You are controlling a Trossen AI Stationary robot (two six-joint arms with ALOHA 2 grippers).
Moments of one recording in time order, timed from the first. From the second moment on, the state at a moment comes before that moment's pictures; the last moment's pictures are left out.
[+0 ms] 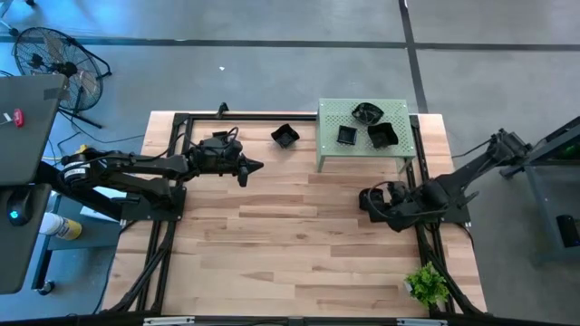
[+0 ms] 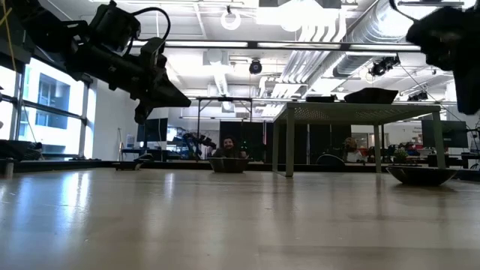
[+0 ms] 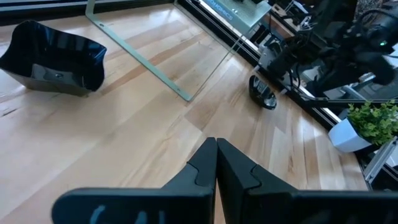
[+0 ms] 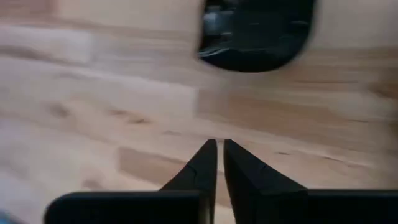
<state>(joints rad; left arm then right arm) 0.35 1.14 0.38 0.46 0.15 -0.53 0.52 0.98 0.70 -1.00 0.22 1.99</state>
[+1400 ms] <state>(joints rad) 0.35 1.14 0.38 0.44 0.14 -0.55 0.21 1.09 0.44 -0.76 0.29 1.96</state>
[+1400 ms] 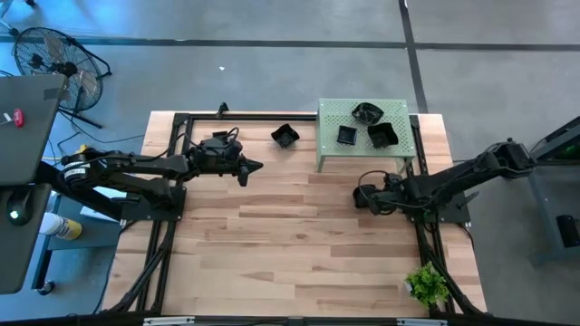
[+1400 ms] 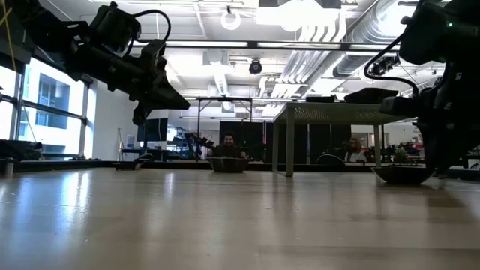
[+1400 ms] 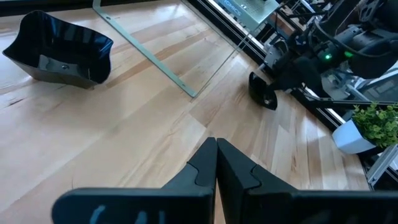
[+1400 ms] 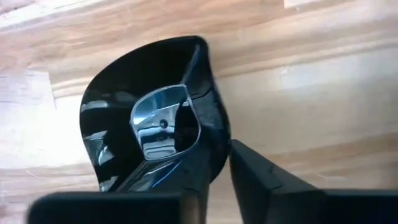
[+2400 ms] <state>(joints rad) 0.35 1.14 0.38 0.44 0.15 -0.53 0.11 1.11 0.45 -0.37 0.02 0.84</state>
